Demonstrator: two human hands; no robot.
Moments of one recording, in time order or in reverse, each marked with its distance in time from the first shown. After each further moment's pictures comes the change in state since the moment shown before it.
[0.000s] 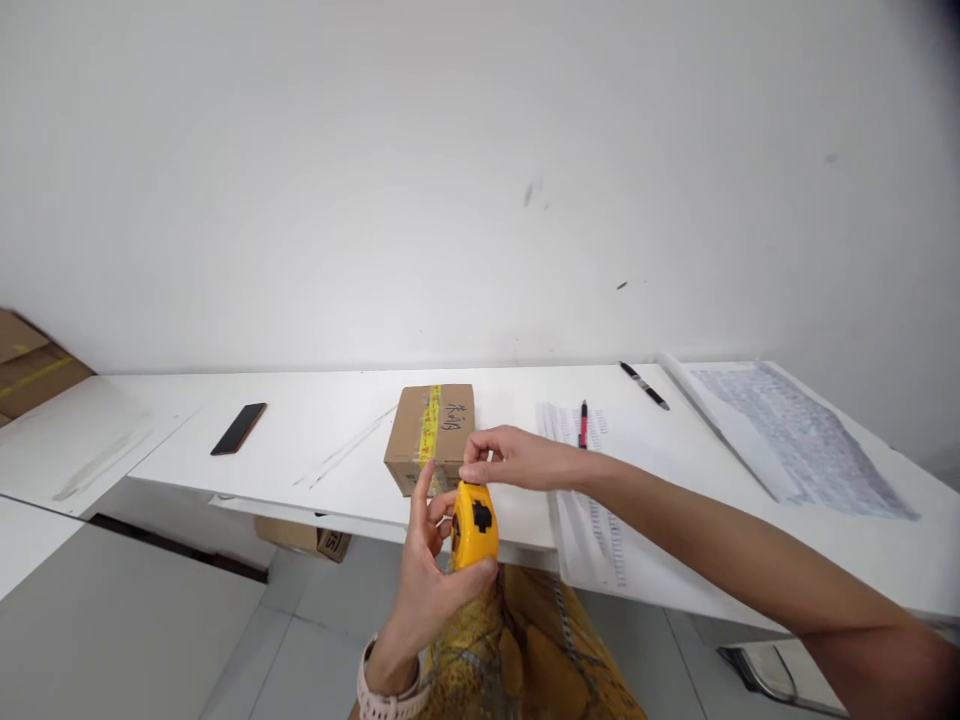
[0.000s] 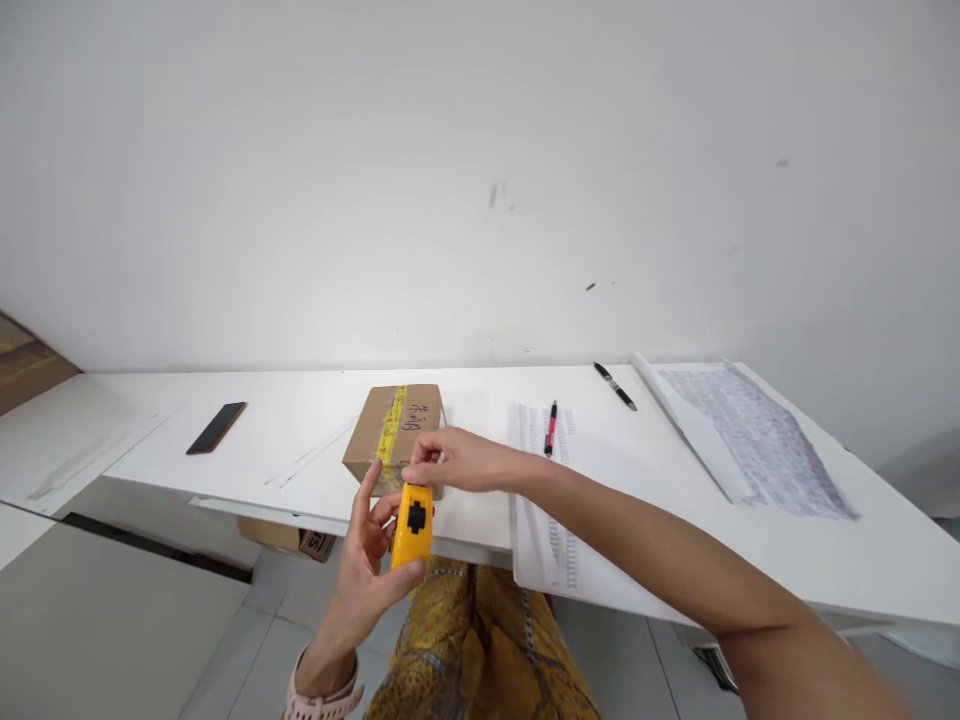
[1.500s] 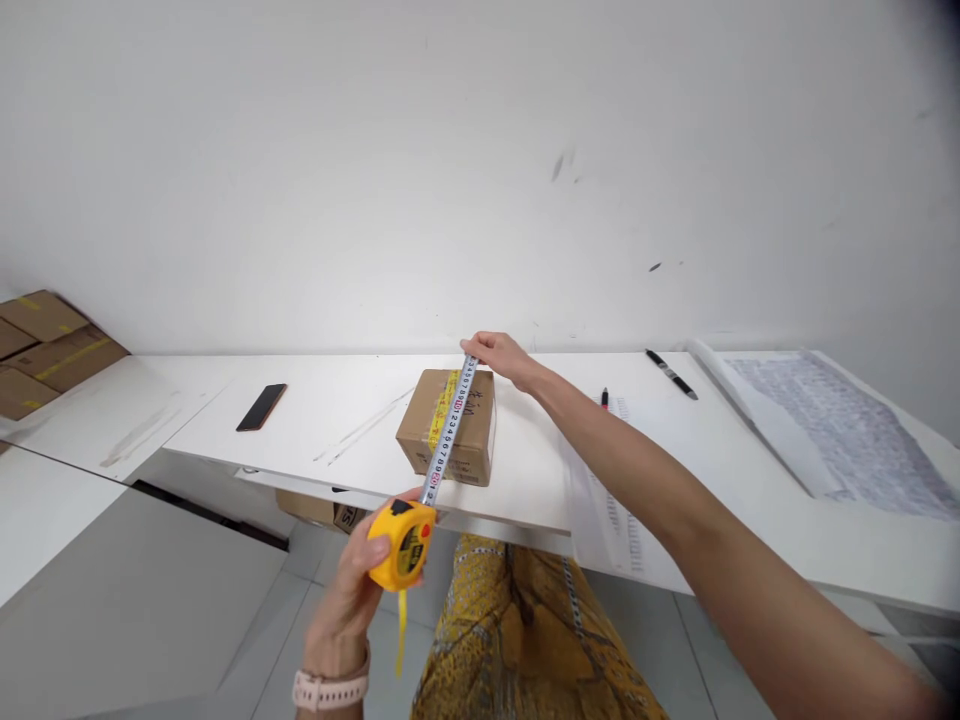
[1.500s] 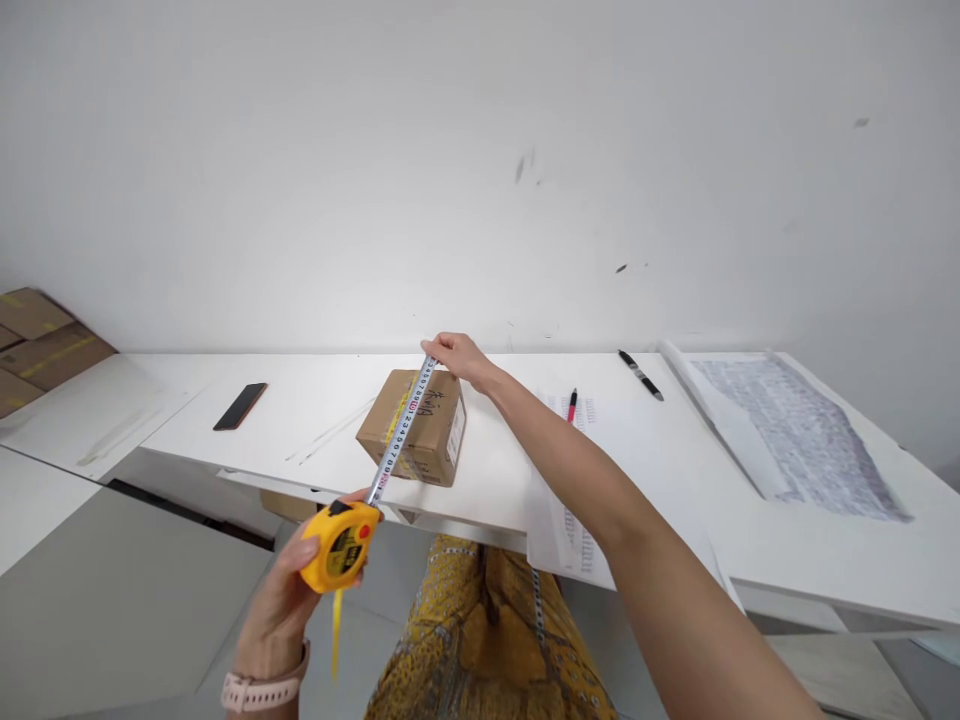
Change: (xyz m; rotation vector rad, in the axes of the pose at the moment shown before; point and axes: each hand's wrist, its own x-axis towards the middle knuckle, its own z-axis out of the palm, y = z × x) left_hand -0.035 0.022 -0.078 -0.386 0.032 -0.347; right_hand 0.099 0.030 -0.050 0.109 0.592 -0.001
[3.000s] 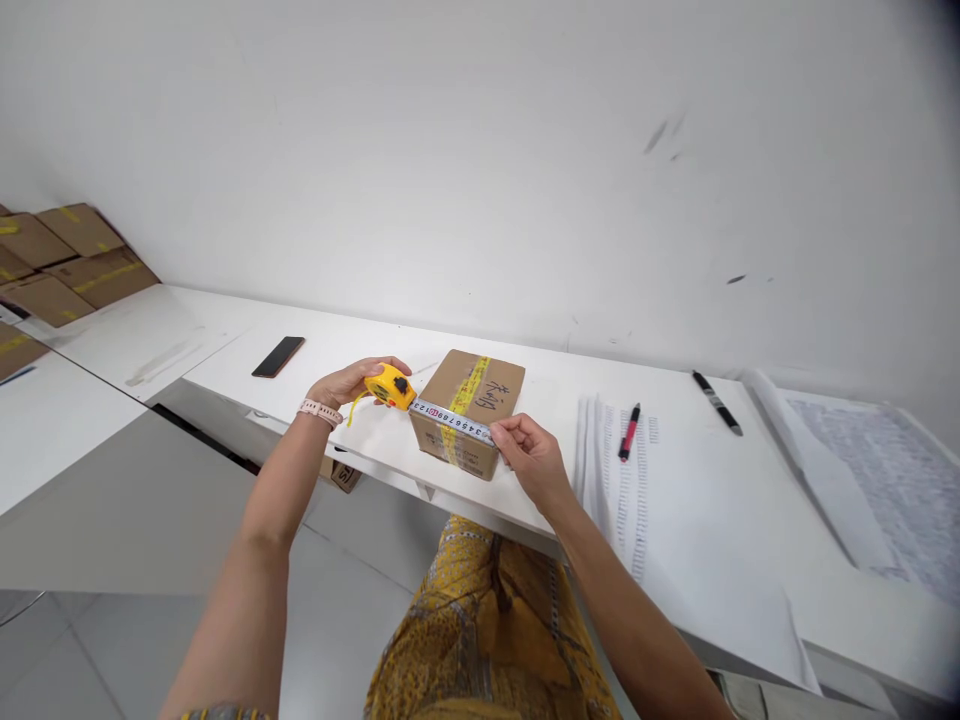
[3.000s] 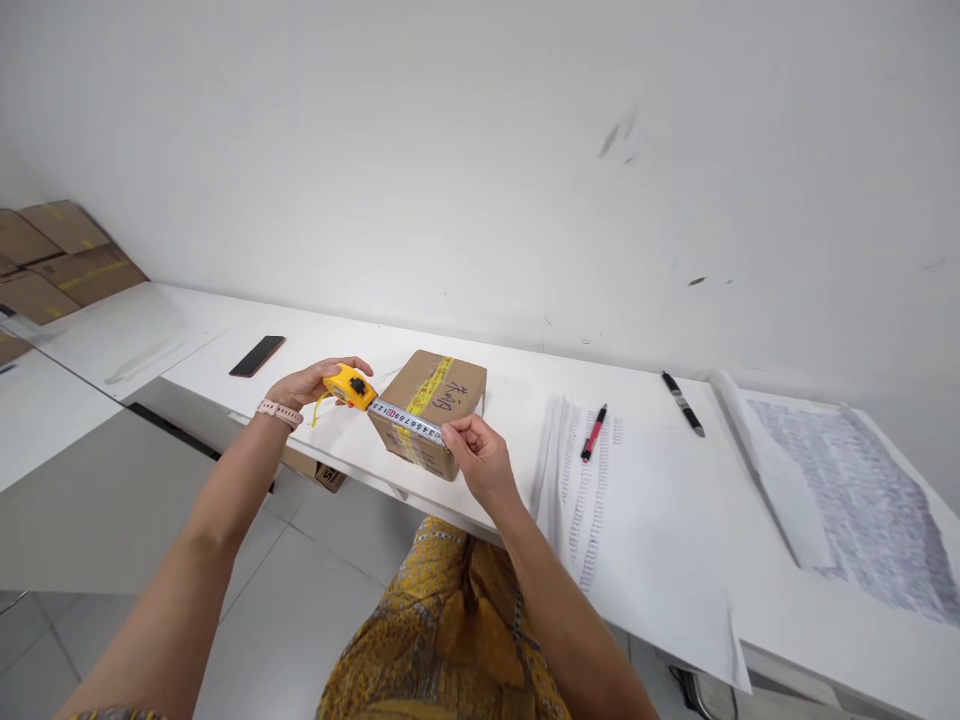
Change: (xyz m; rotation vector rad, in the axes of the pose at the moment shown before) left_hand 0.141 0.091 -0.046 -0.027 0.342 0.265; right_hand -0.133 0.052 0.057 0.289 0.088 0.061
